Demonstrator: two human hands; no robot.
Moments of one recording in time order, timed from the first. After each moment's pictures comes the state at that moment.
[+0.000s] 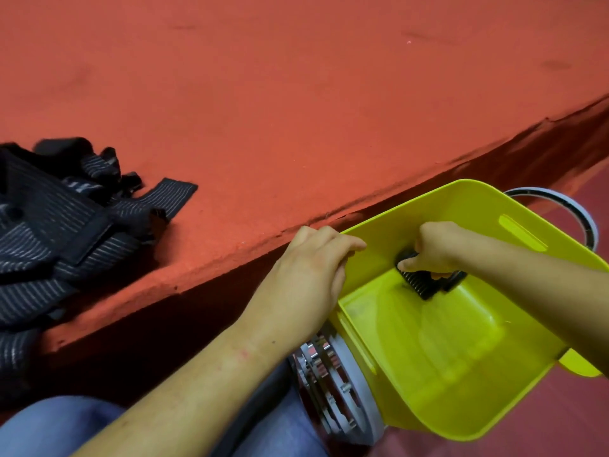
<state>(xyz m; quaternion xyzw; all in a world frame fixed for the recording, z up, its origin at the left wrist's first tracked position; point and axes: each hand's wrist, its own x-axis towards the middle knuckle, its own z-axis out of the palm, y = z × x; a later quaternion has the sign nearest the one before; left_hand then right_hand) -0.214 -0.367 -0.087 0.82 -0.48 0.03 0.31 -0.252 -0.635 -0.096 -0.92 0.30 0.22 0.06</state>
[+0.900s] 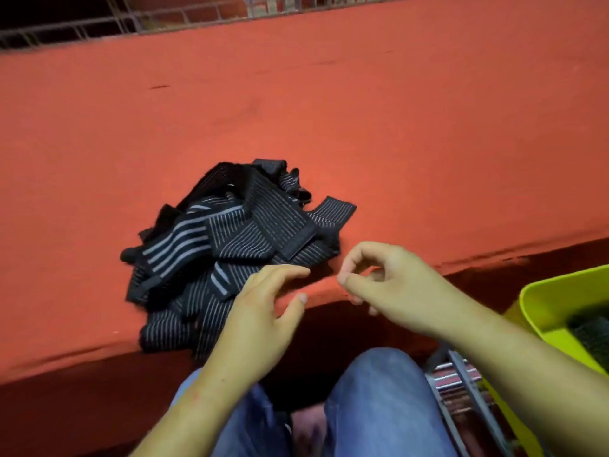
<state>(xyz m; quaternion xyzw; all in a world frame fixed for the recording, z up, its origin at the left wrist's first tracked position) -0.168 -0.110 -0.081 0.89 -0.22 0.10 0.39 -0.185 -0.332 -0.044 -0.86 -0.04 0.03 0.52</state>
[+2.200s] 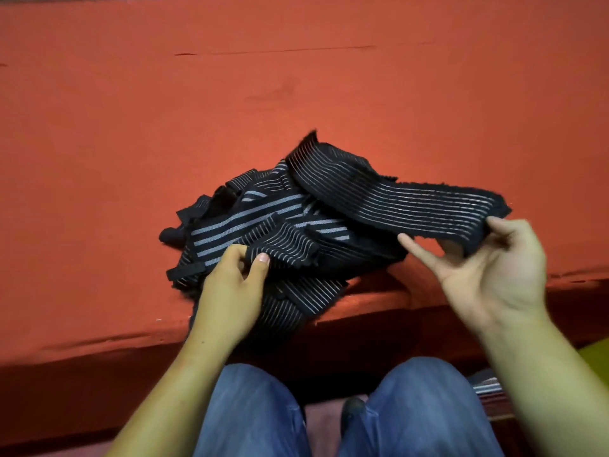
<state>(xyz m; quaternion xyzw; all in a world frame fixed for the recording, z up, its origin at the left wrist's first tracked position) -0.106 0.000 -0.097 0.87 0.05 0.06 0.49 -0.137 -0.292 -0.041 -0.35 0.10 -0.13 0.92</state>
